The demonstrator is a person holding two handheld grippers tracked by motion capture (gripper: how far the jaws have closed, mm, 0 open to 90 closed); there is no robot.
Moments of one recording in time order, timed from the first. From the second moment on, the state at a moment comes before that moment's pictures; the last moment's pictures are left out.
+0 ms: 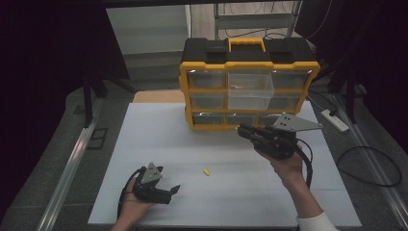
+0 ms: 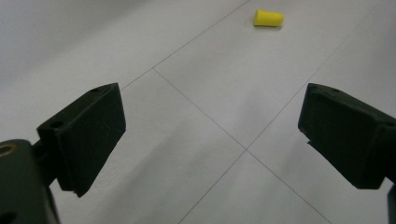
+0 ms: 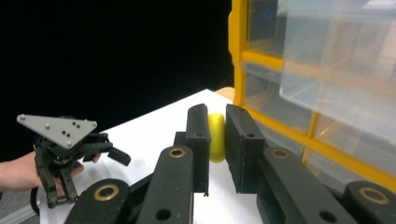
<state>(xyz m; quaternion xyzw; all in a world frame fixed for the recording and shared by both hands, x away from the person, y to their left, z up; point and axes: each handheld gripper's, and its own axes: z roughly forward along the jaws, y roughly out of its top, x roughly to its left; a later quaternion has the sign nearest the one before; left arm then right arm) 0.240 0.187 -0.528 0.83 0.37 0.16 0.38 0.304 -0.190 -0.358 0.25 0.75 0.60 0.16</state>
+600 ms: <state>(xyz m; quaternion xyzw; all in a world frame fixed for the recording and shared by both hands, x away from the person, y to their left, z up) 0.241 0.187 -0.527 0.83 0.37 0.16 0.38 0.311 -0.207 -0.299 0.25 0.72 0.62 0.19</state>
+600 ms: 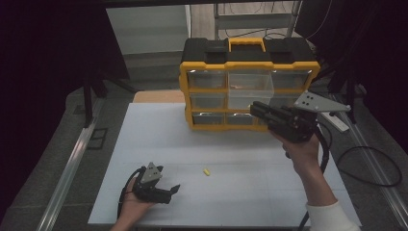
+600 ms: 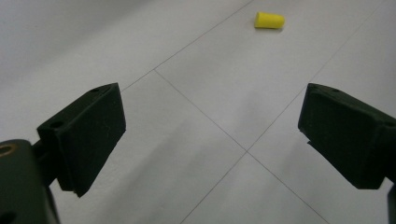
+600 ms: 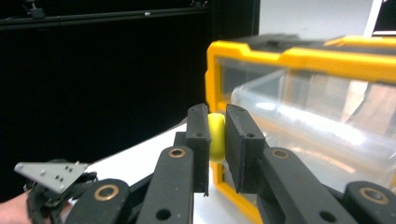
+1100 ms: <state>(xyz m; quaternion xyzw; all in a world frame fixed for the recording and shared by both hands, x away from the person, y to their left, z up) 0.241 0.187 -0.527 0.83 0.37 0.16 0.38 0.356 -0.203 -0.272 0.29 0.71 0.59 0.23</state>
